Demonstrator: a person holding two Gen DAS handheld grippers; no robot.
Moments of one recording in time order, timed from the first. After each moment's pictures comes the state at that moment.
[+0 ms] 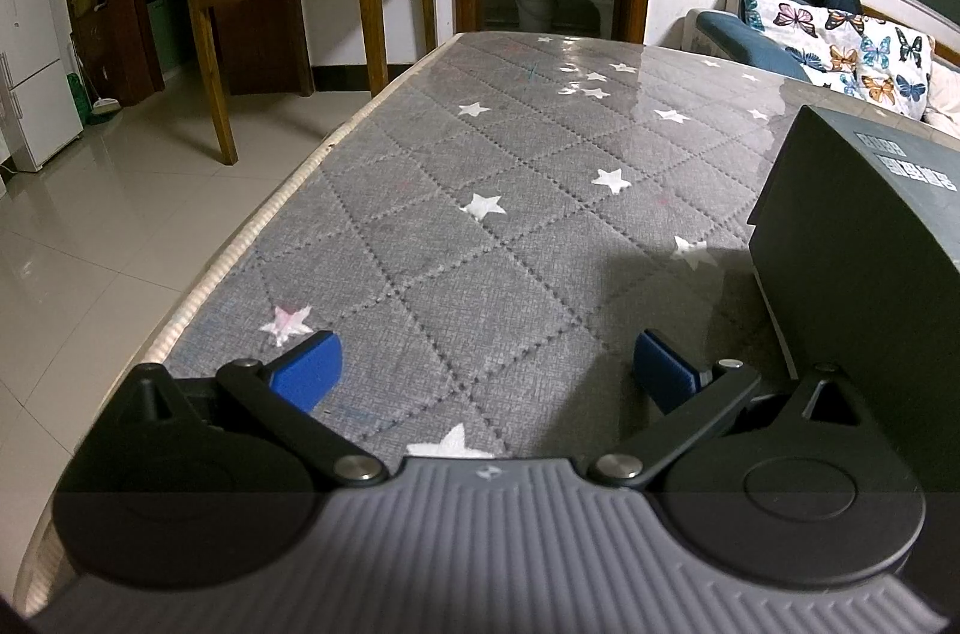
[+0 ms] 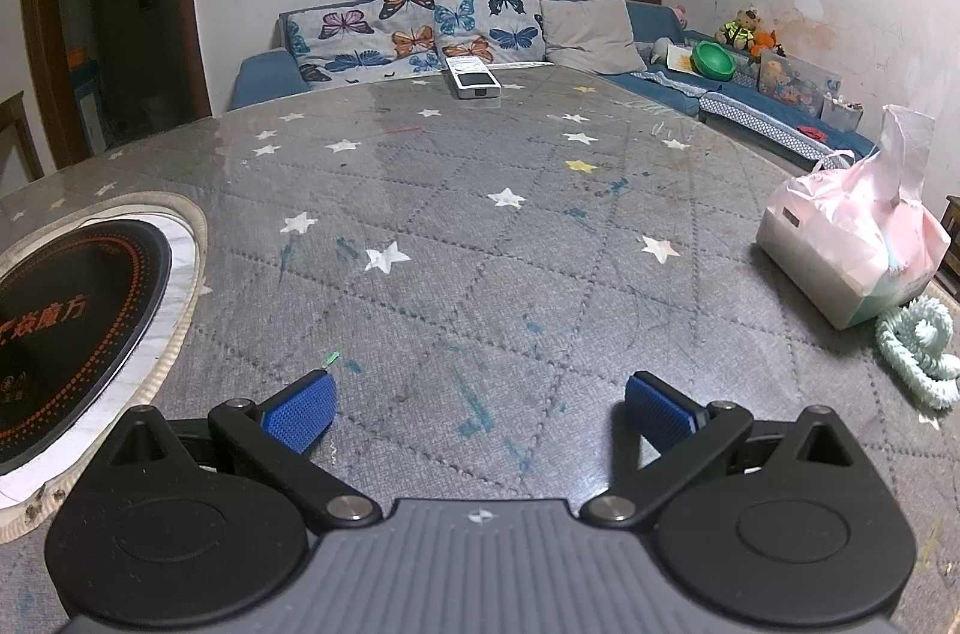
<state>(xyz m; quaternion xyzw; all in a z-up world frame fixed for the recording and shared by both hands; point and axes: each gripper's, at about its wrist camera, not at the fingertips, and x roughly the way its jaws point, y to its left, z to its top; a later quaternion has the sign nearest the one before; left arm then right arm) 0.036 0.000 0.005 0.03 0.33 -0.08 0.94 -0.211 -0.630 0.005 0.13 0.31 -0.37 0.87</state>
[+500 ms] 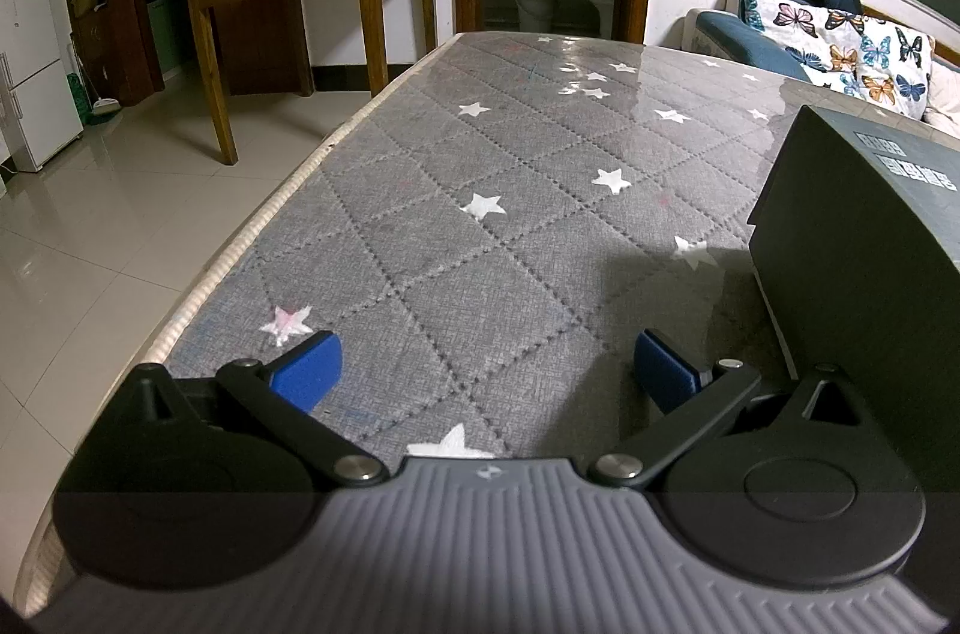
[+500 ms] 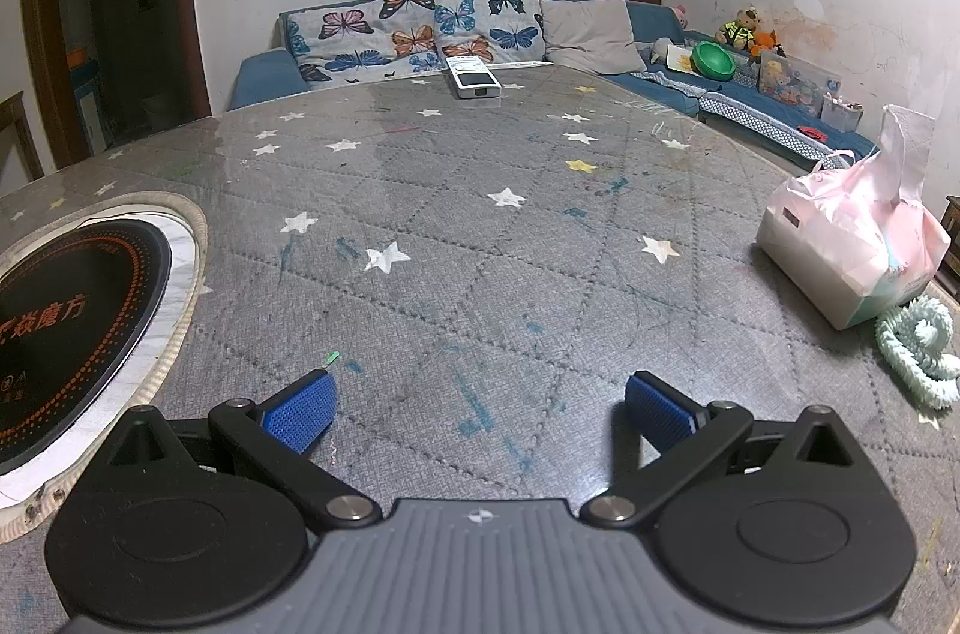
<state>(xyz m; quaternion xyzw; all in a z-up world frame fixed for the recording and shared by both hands) 0.036 -0.001 0.004 0.03 0.33 -0.08 0.94 -0.210 -0.630 0.004 0.13 0.31 -0.37 0.87</state>
